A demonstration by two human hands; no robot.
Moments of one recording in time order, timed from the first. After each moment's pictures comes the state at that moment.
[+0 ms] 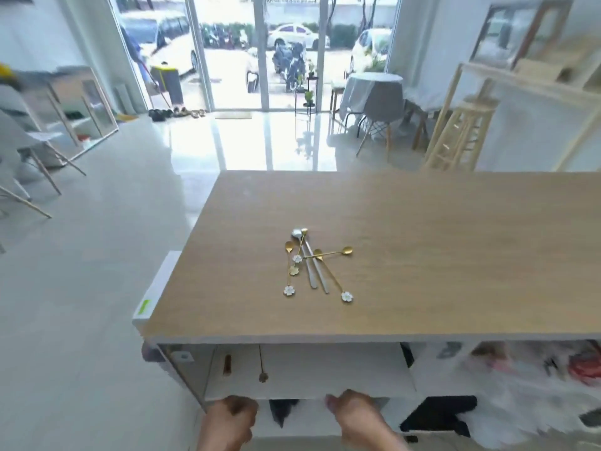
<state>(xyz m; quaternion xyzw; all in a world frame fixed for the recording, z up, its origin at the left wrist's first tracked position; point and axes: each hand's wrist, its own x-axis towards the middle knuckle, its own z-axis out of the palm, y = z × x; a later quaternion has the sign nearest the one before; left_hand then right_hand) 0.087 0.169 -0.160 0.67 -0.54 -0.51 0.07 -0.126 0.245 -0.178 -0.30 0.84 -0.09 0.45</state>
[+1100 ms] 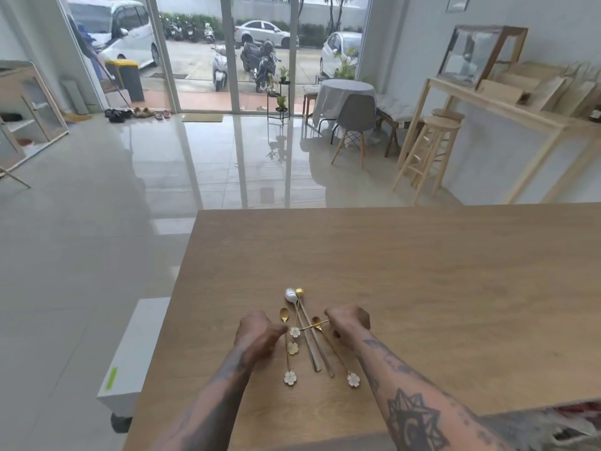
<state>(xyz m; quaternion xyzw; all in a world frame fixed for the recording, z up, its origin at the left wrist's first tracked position) -0.061 -0.052 -0.049 0.58 -0.65 -0.49 0.05 -0.217 0.031 -0.035 -0.07 0.87 -0.34 0.34</state>
